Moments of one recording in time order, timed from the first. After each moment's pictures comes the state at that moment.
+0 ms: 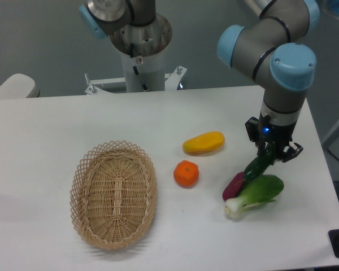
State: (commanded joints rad) arm 2.69 -1.98 -1.43 -1.14 1.56 1.48
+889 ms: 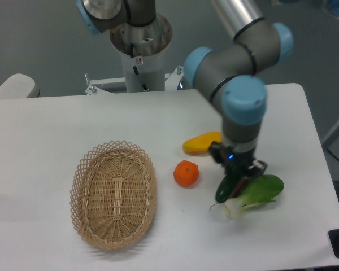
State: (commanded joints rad) arm 2.44 -2.07 -1.43 -1.11 1.65 0.78
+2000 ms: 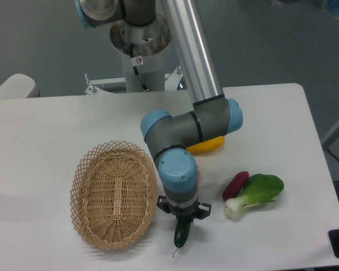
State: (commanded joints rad) arm 2.35 -2.24 -1.43 -0.96 1.65 0.60
